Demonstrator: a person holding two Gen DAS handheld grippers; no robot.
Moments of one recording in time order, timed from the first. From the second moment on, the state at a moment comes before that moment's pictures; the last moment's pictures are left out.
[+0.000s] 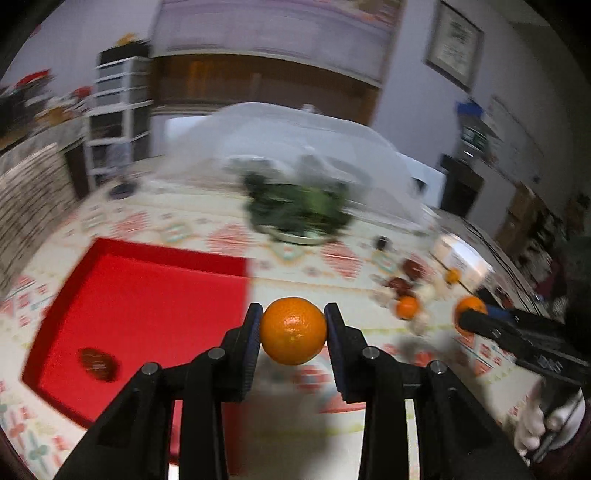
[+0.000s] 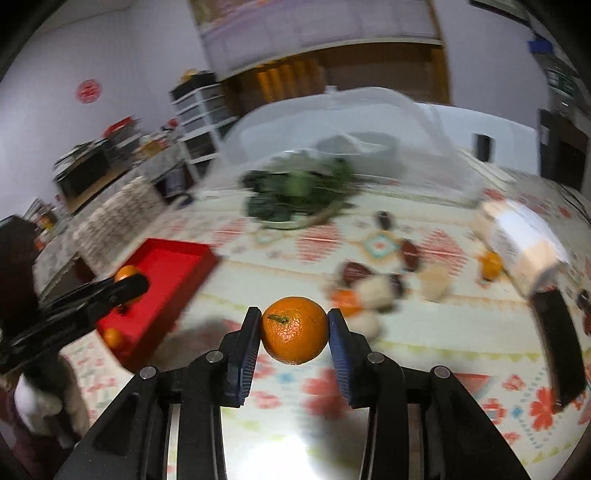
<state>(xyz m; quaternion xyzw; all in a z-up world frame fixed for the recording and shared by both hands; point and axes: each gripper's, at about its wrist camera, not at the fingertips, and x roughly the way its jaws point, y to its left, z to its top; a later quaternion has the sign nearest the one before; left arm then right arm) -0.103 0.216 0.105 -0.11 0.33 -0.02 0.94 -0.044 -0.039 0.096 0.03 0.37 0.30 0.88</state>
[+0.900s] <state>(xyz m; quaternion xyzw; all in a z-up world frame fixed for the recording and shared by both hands) -0.056 0.378 0.047 -0.23 0.41 0.05 0.88 -0.048 0.215 0.028 -0.06 0.45 0.42 0.79</state>
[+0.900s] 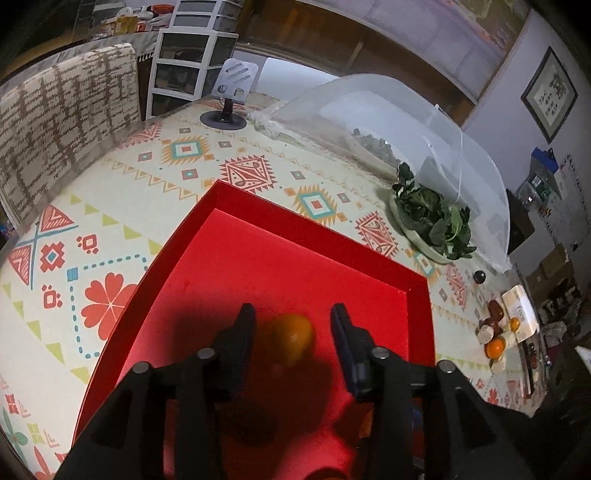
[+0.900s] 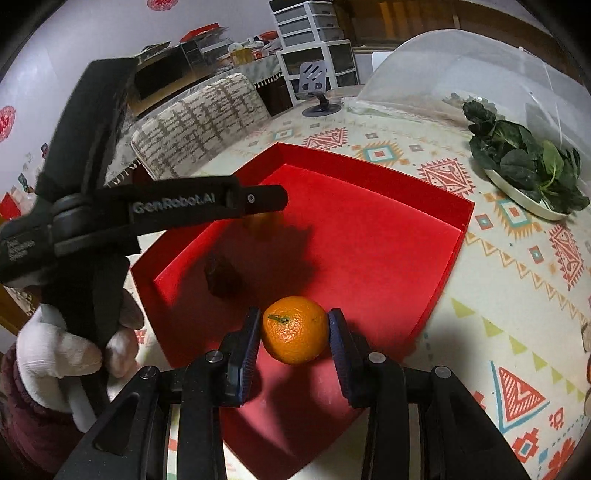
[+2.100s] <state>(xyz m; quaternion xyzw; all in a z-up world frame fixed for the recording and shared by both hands) -0.052 0.133 0.089 -0.15 0.40 -0.12 0.90 0.024 -0.102 0.044 0.09 0.41 0.21 0.88</state>
